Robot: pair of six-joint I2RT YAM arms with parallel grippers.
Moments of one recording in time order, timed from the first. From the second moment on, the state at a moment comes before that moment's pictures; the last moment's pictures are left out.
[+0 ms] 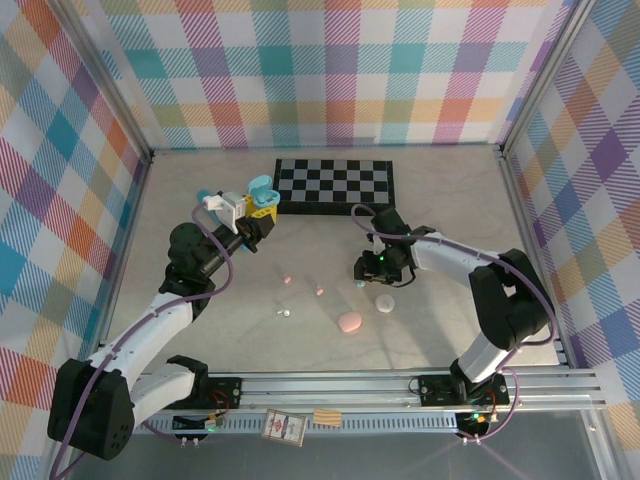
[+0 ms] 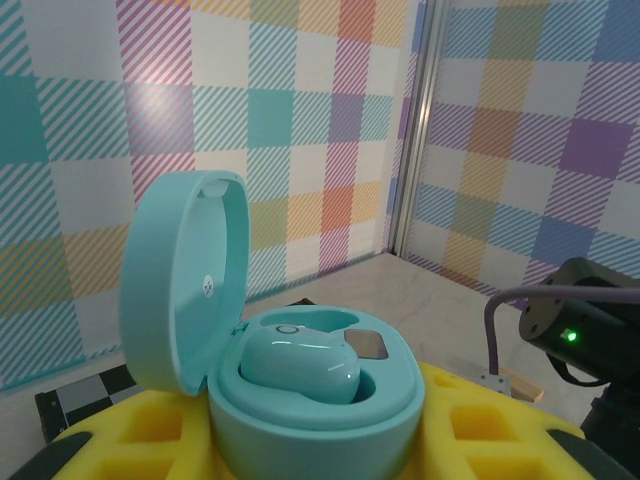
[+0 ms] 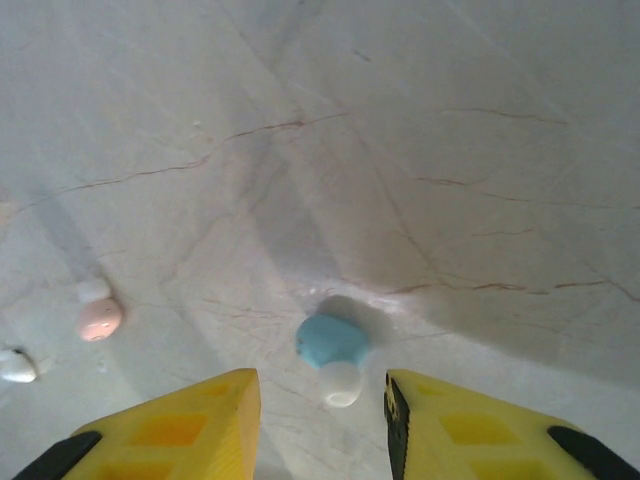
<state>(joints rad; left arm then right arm) -0.30 1.04 0.56 0.59 0.43 -0.11 0.53 1.65 0.96 -0.55 -0.31 0.55</state>
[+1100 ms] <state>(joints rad) -0.31 1.03 0.56 0.60 0.43 -0.11 0.60 1.69 1.00 -0.59 -0.34 0.52</state>
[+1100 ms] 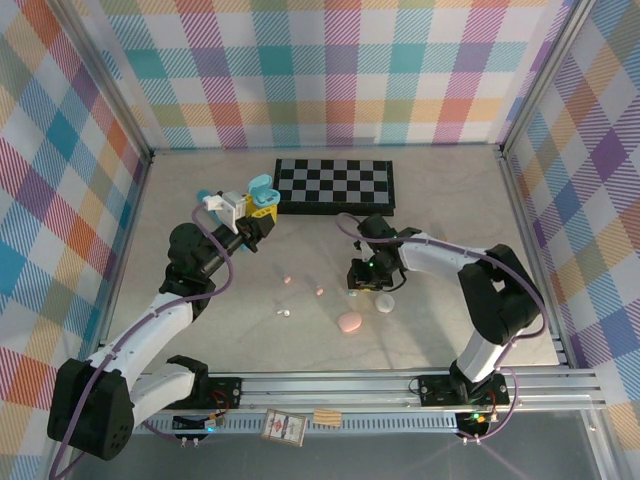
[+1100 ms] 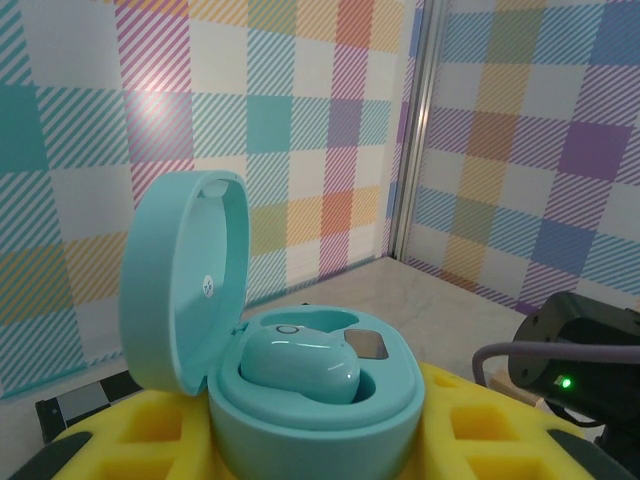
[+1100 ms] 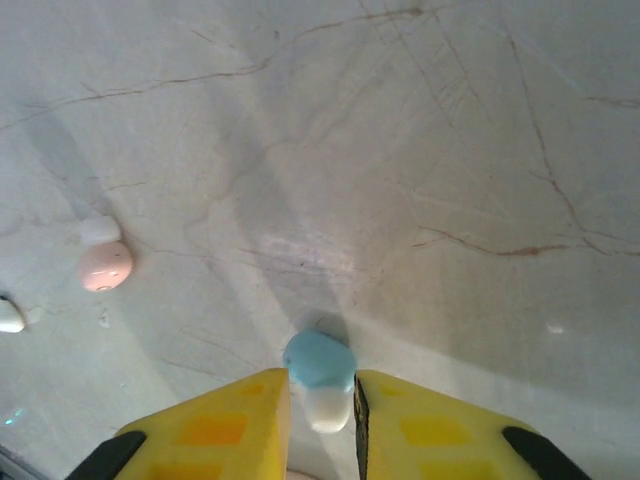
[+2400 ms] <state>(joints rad) -0.31 1.03 0.56 0.60 0.37 -0.10 0.70 1.75 1.07 -0.70 -0.21 0.47</state>
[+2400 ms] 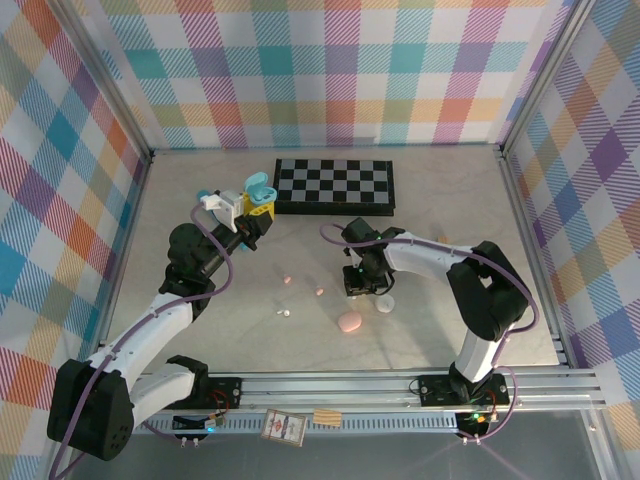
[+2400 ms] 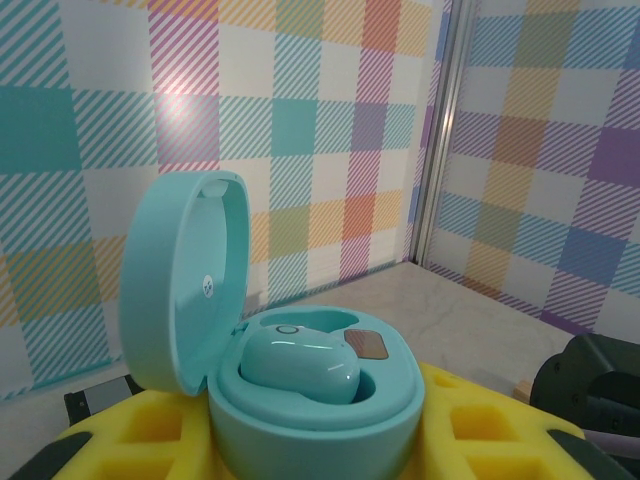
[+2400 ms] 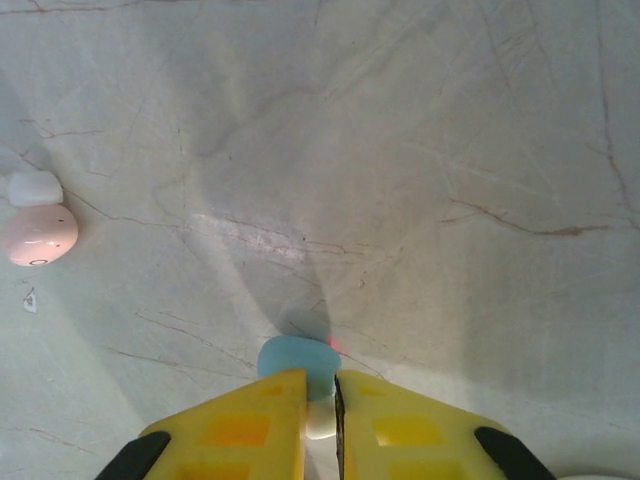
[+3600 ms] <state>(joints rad) -0.31 0.98 0.55 0.55 0.37 -0.09 0.62 1.77 0.99 -0.50 -0.47 0.21</state>
